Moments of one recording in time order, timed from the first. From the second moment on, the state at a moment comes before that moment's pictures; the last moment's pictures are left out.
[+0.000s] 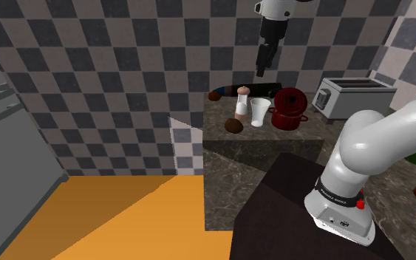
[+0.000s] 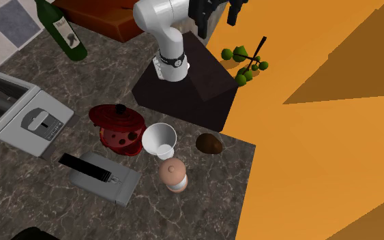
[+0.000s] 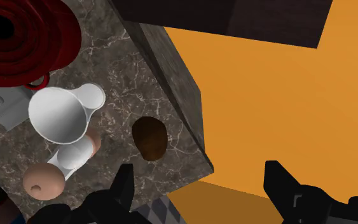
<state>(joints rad) 0.02 -0.75 -0.02 -2.29 -0.09 1.64 -0.14</state>
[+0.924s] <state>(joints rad) -0.06 -0.63 -0.12 -2.52 -0.27 2.00 -0.23</state>
